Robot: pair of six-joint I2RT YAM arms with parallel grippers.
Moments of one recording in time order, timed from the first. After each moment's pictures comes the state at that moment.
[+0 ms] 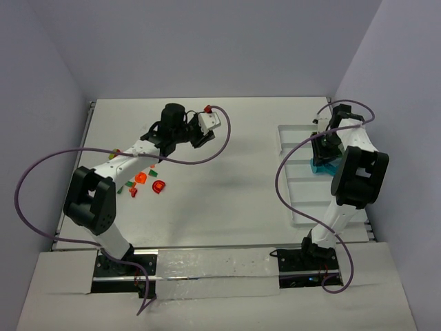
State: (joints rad) left arm -0.53 1.67 1.24 0.01 0.45 0.55; right arm -0.29 1.86 1.46 -0.97 -0.13 -0.39
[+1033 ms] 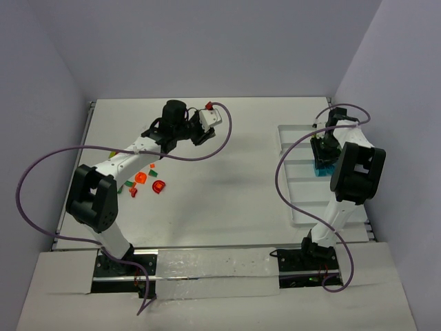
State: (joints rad) left arm -0.53 1.70 1.30 -0.04 0.44 0.55; right arm -0.28 1.91 1.43 -0.91 -0.02 -0.37
